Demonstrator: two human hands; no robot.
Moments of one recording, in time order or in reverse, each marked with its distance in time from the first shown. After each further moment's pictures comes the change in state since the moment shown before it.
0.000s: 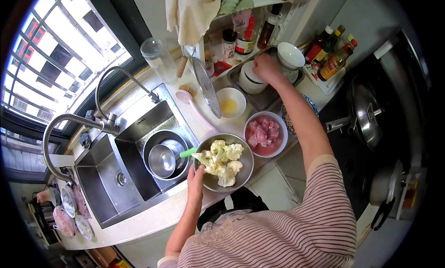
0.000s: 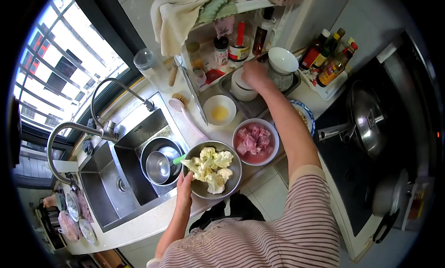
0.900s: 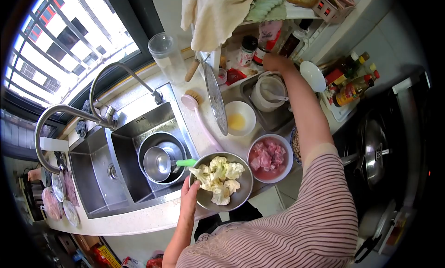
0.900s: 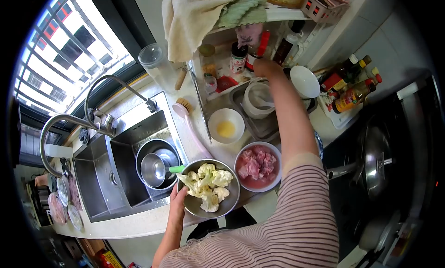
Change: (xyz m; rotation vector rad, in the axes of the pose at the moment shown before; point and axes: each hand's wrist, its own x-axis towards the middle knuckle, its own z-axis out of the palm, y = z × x) left_hand -0.002 0.001 0.008 -0.086 0.090 0.010; right_hand 0.121 0.027 0.044 -0.234 -0.466 -0.099
